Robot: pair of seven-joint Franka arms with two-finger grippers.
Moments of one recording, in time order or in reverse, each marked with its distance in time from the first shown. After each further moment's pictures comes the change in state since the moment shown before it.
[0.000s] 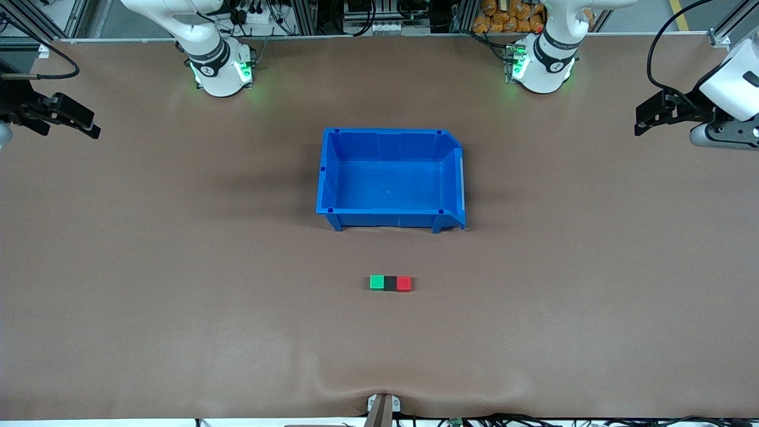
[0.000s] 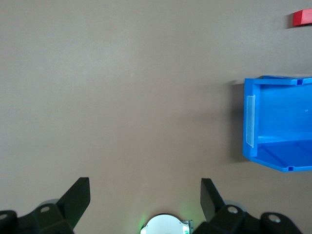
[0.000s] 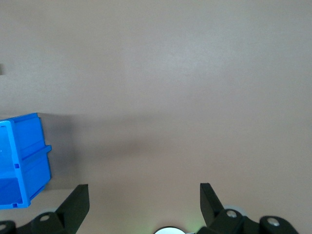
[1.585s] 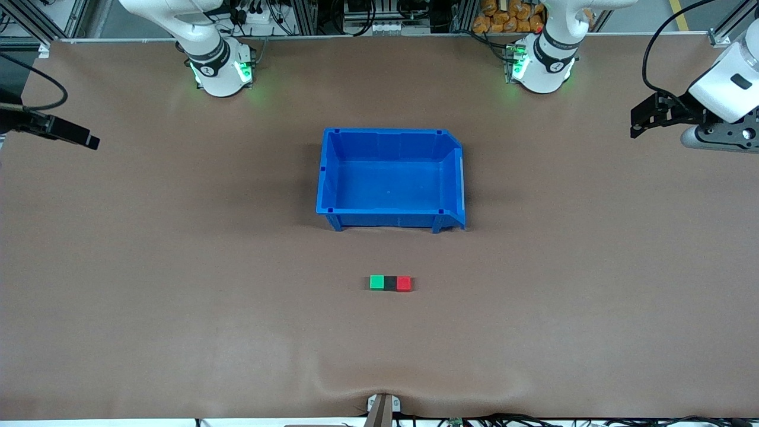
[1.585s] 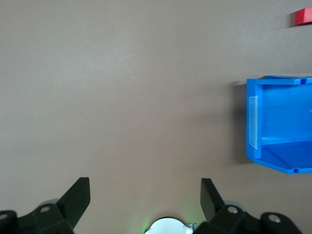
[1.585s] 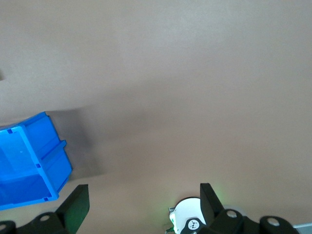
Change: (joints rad) left arm -0.012 -0.012 0.000 -0.030 0.008 0.030 0.003; right arm 0.054 0.159 -0.093 0.203 0.070 -0.185 0.128
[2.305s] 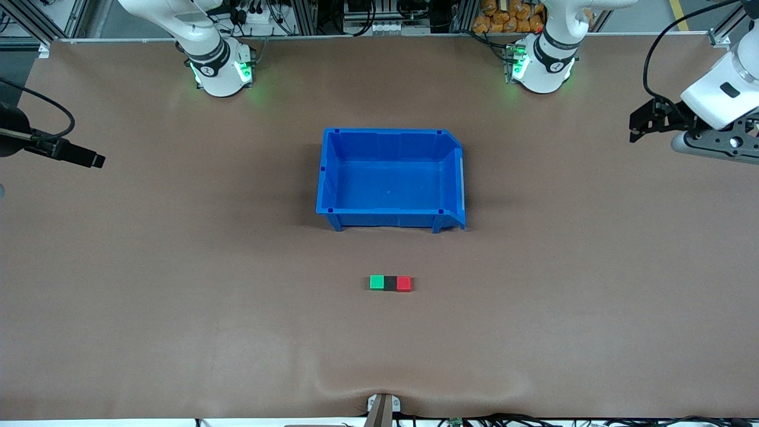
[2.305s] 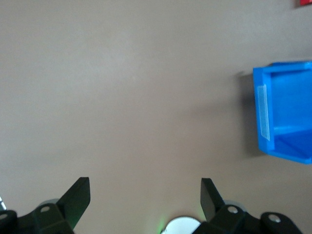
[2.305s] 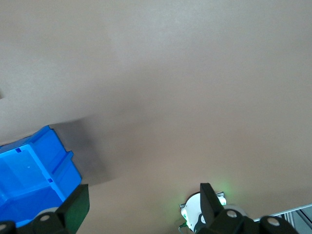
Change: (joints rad) left arm -0.011 -0.001 0.007 -0.031 0.025 0.011 0.085; right arm 0.077 0.195 -0.051 0.272 0.013 -0.124 0.142
